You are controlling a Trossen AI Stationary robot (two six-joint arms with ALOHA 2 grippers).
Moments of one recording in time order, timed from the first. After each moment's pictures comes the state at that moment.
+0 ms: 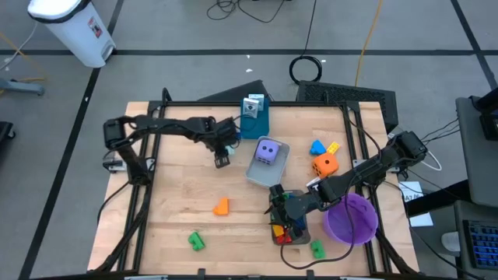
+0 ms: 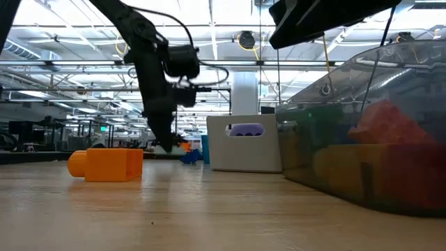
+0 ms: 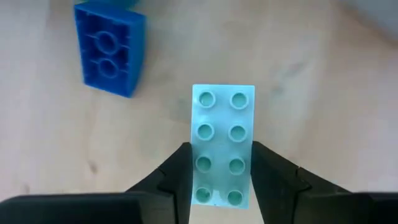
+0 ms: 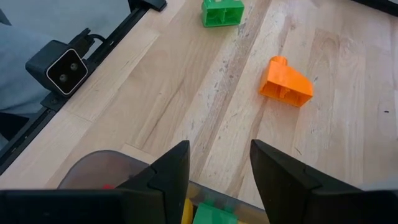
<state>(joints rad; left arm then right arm) 0.35 1.72 1.05 -0.59 0.04 0.08 0.45 1.58 1.03 -0.13 0.10 -0.04</state>
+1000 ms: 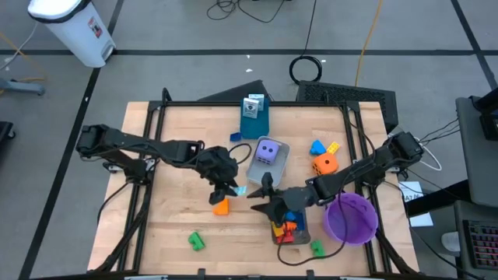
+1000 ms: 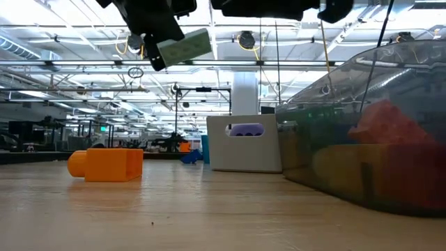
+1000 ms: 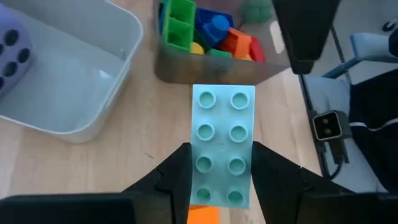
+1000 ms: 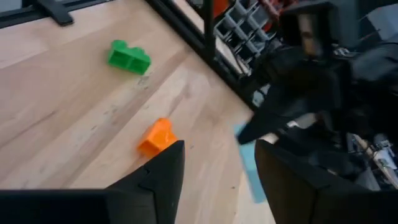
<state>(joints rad) -0.07 1.45 1.06 -0.38 0.31 -0.25 0.40 1.62 1.03 0.22 0.35 -0.60</state>
